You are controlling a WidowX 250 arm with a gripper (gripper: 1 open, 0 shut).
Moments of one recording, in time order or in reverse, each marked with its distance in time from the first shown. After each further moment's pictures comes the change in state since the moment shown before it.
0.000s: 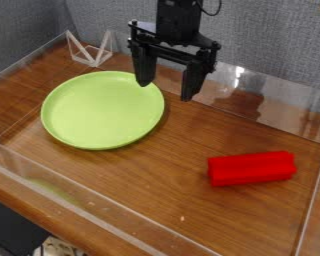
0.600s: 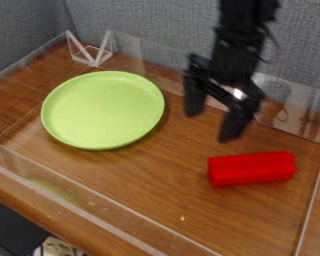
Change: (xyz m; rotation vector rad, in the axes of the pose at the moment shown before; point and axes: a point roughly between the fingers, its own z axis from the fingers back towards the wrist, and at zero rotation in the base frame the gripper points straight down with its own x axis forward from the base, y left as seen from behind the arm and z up) arm -0.002 -0.077 -0.032 0.033 0.098 -0.488
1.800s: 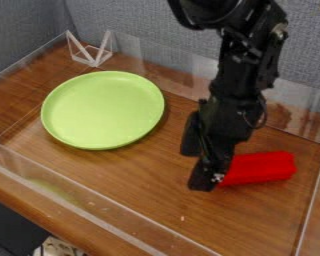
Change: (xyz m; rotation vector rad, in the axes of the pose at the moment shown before) arm -0.029 0.002 -0.036 0.101 0.063 -0.475
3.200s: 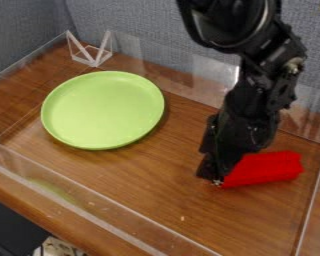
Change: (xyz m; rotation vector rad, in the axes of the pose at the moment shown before) arm 0.026 0.010 -0.006 0.247 -0.064 -0.213
